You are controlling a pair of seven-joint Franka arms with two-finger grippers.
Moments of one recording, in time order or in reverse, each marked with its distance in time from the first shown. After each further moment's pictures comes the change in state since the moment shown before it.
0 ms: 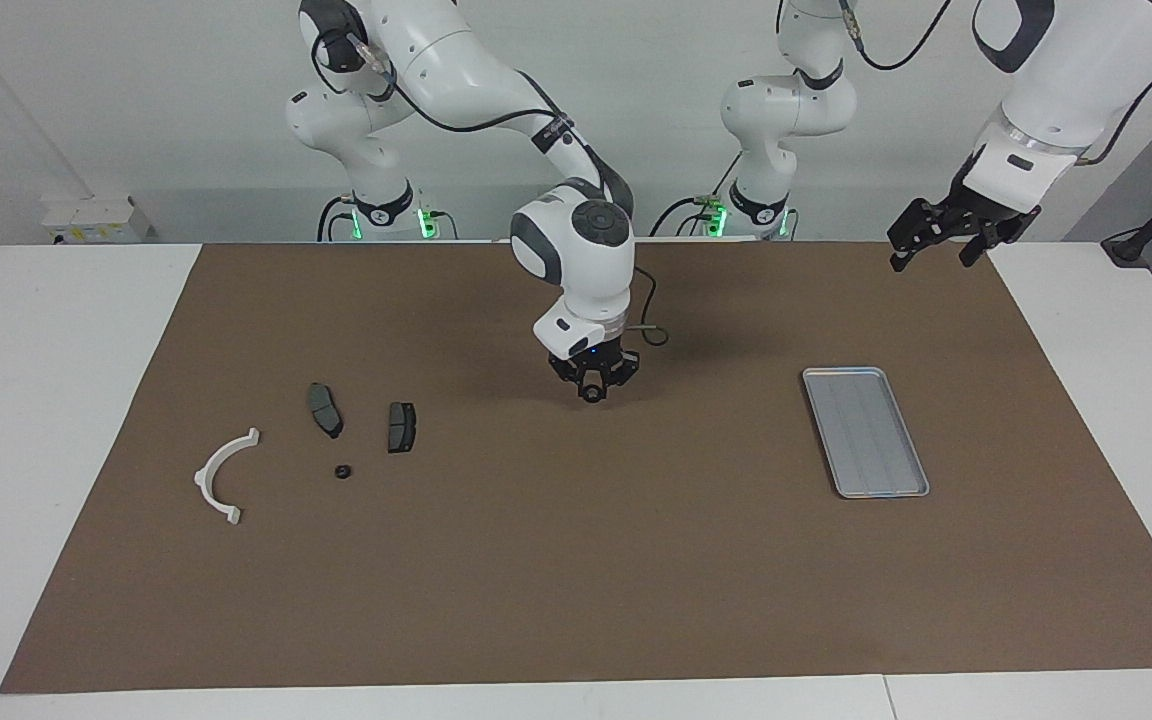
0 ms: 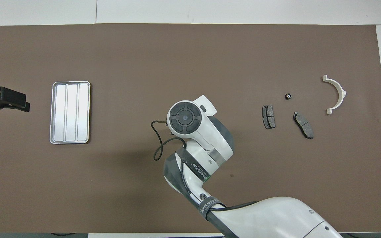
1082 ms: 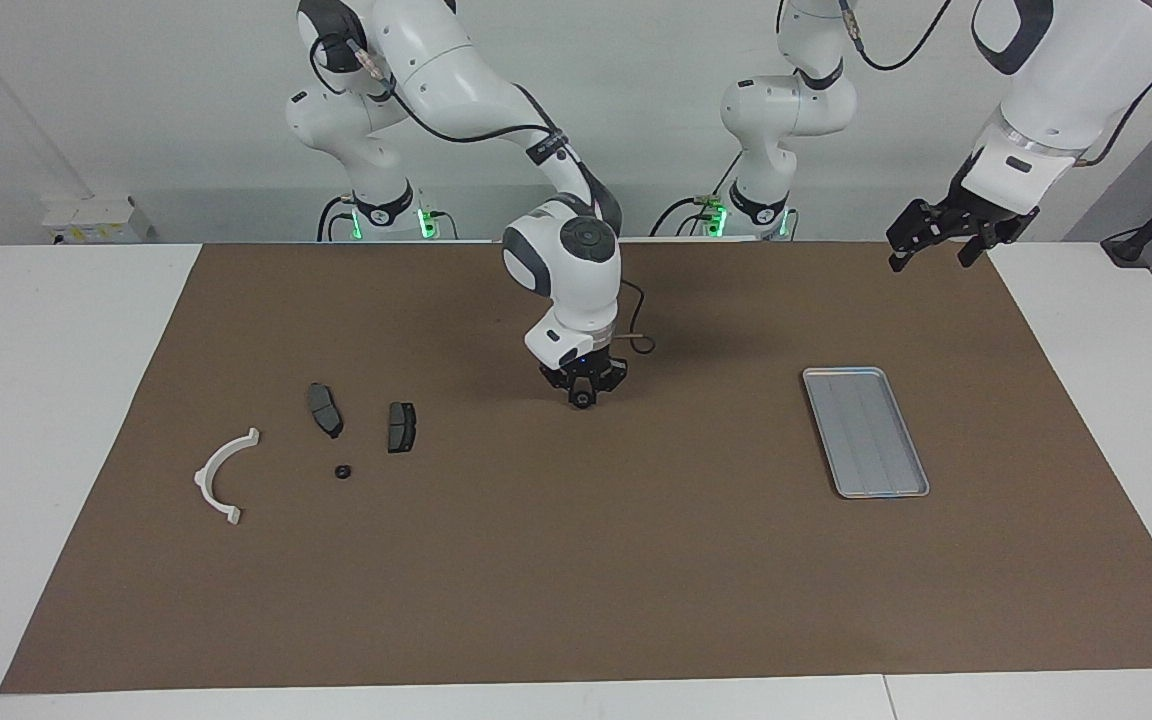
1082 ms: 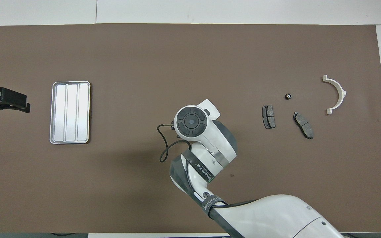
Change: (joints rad) left arm 0.000 0.000 0.000 -0.004 0.000 -0.003 0.000; right arm -0.010 0.001 -0.004 -0.066 0.000 0.063 -0.031
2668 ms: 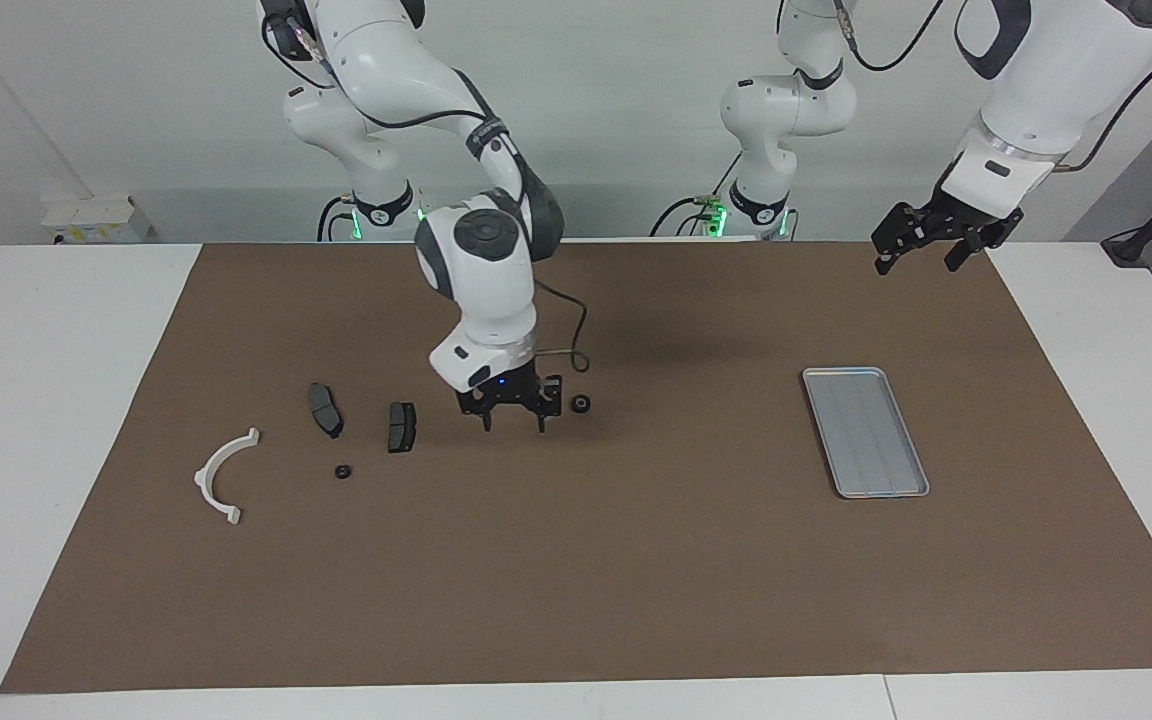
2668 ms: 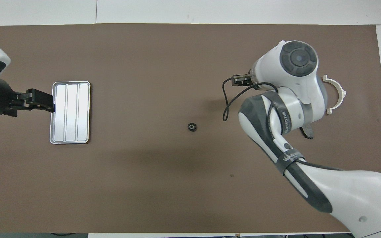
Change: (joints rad) left arm -0.098 -0.018 -0.019 -0.083 -0.007 0.085 -0.155; right arm -0.390 -0.091 -0.009 0.104 0.004 -0.084 -0.580
